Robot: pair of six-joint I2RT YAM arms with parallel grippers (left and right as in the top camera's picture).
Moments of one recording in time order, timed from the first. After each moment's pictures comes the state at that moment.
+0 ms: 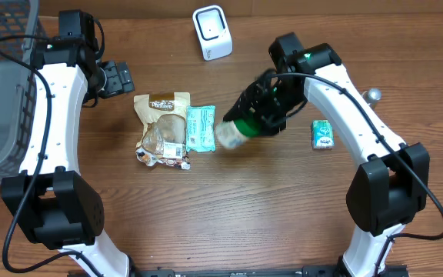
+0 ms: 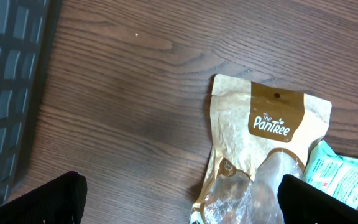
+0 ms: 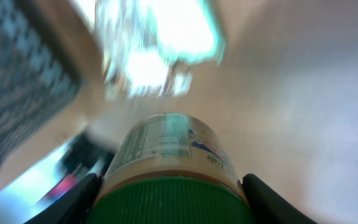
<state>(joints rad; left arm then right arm) 0.08 1.89 1.78 -1.14 -0.06 -0.25 0.35 1.97 1.75 -1.21 -0.63 0.62</state>
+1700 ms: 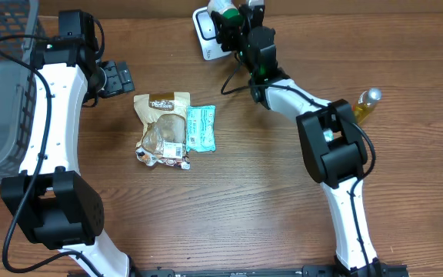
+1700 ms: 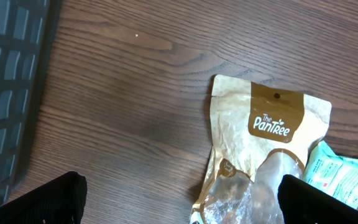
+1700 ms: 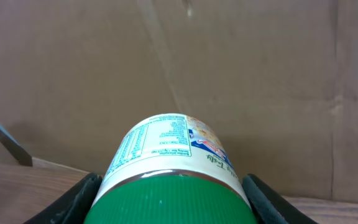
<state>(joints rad) 0.08 1.89 1.78 -1.14 -0.06 -0.25 0.38 2.46 1.75 0.67 -0.02 0.33</state>
